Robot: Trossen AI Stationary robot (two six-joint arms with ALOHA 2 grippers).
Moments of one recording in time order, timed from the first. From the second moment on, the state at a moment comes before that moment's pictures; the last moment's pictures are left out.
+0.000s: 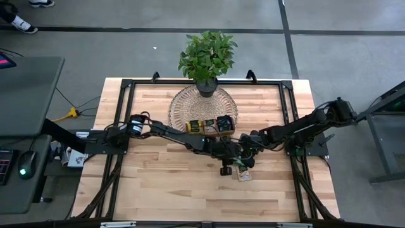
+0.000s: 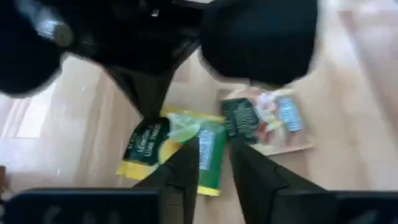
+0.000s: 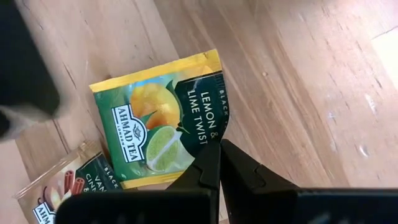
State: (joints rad) left arm -0.16 2.24 1.70 -0.18 -0.06 -0.14; right arm 0.17 1.44 0.54 -0.27 0.00 0.65
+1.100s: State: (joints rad) left arm -0.19 1.56 0.93 0.13 -0.21 -0.42; right arm 0.23 1.16 0.79 -0.55 0.29 0.47
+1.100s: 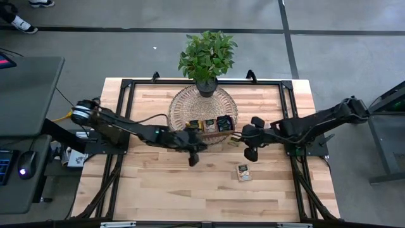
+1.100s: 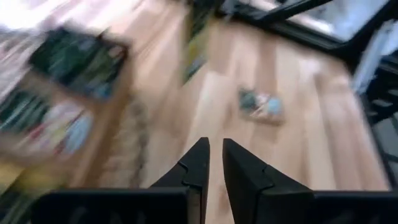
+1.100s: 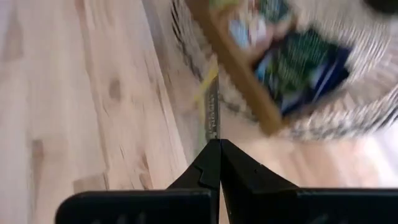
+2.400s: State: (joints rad) left arm -0.20 0.85 0.29 0.41 -0.29 -0.54; right arm -0.01 1.83 1.48 -0.51 0.08 -0.17
